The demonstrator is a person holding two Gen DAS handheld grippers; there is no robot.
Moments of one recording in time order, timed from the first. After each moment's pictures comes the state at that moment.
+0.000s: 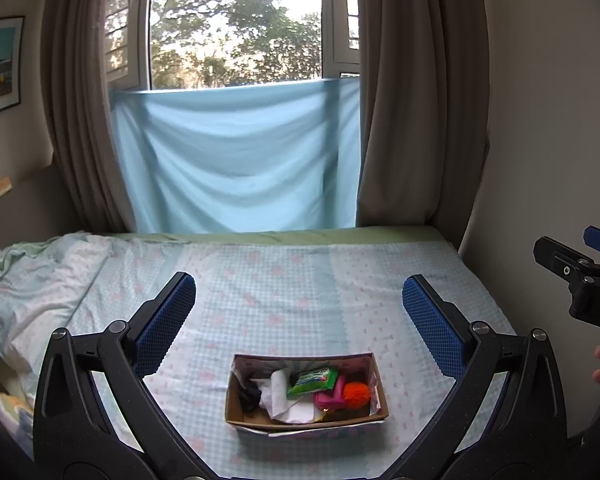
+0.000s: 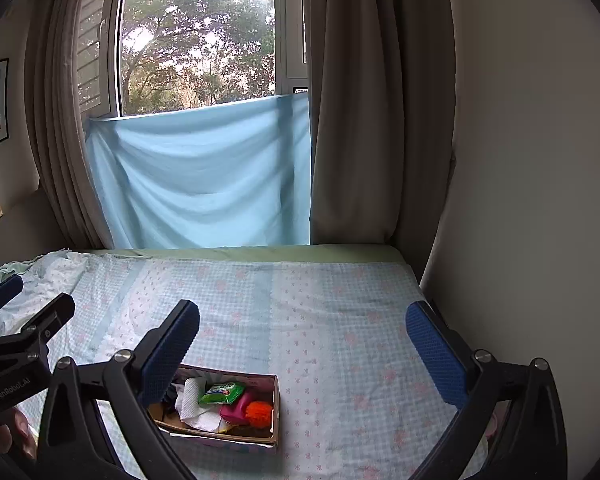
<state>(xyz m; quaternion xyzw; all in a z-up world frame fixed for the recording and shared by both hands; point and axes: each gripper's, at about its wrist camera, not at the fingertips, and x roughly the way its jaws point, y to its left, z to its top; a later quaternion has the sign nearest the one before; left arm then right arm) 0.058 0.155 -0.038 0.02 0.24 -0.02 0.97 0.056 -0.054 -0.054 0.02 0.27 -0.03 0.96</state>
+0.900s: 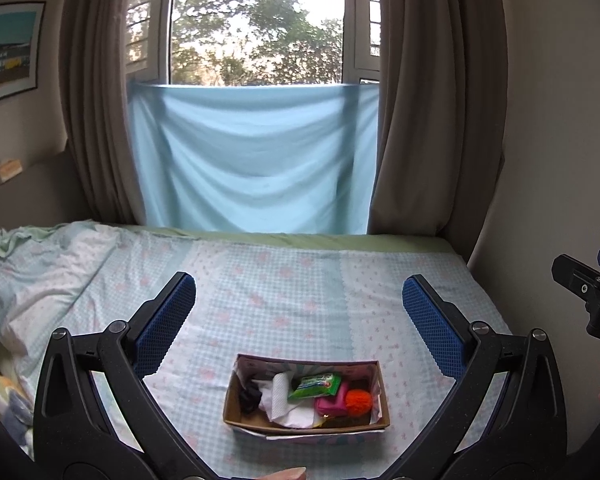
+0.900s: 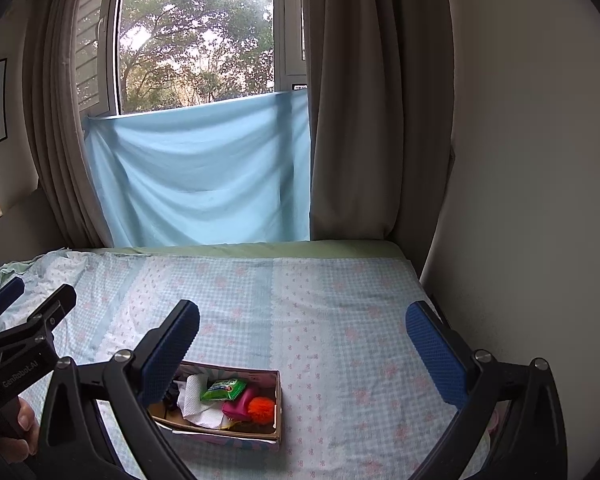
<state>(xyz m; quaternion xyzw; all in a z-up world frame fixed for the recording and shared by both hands) 0.061 0.168 -0.048 -0.01 0.23 0.00 0.97 0.055 -0.049 -0.057 0.02 0.28 -0.03 0.96</state>
